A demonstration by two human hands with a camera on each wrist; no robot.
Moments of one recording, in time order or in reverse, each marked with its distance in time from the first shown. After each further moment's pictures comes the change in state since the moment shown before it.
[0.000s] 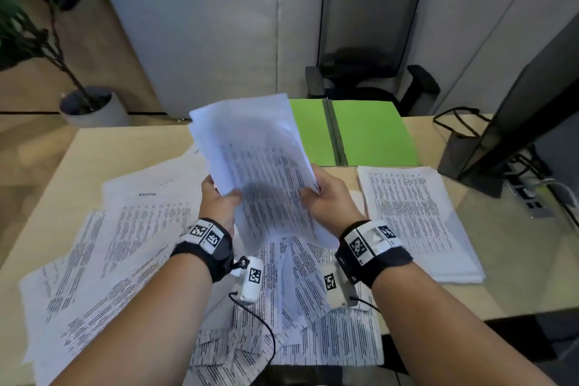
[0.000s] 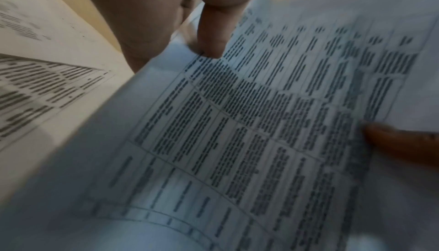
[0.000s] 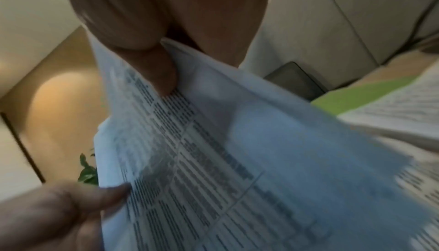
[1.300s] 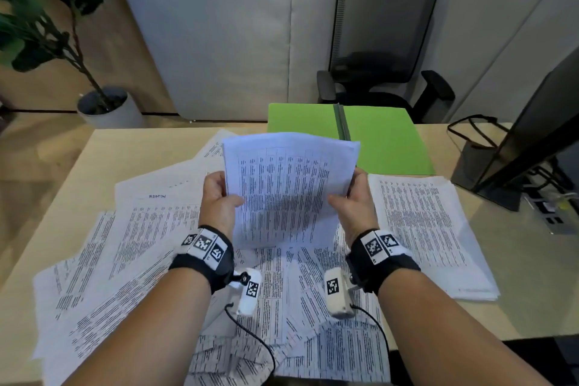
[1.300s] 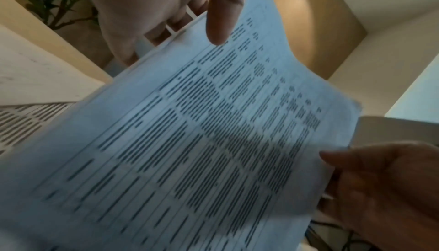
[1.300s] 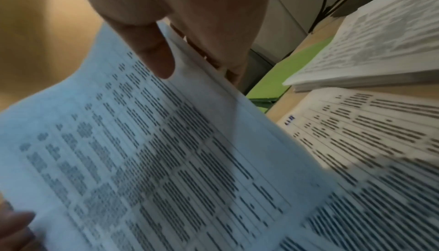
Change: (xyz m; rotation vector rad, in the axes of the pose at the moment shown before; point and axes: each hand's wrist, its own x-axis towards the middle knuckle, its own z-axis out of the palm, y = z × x) left_hand -0.021 0.023 -0.003 -0.048 0.011 0.139; right_hand 0.010 0.031 -0.001 0.595 0.305 0.281
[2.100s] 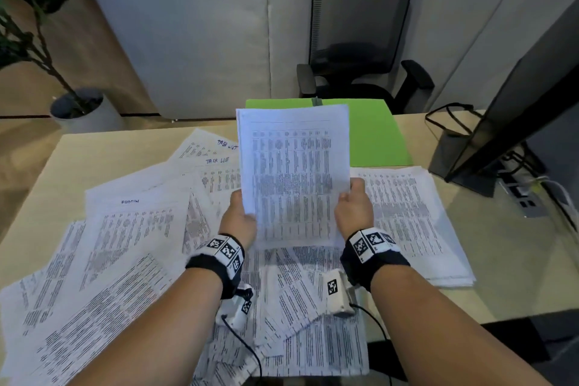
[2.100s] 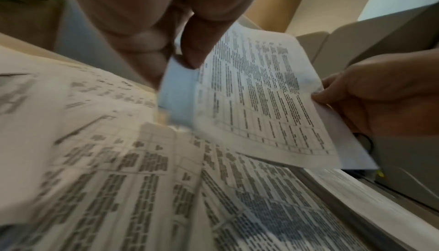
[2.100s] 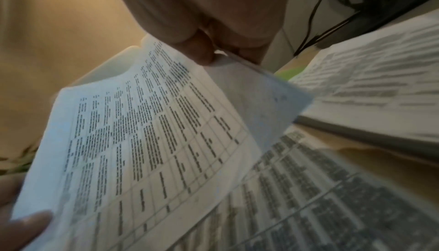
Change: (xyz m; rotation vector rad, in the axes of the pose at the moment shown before) left_hand -0.011 -0.045 0.055 0.714 -0.234 -0.078; right_hand 0.017 0.017 -0.060 -0.778 0.190 0.075
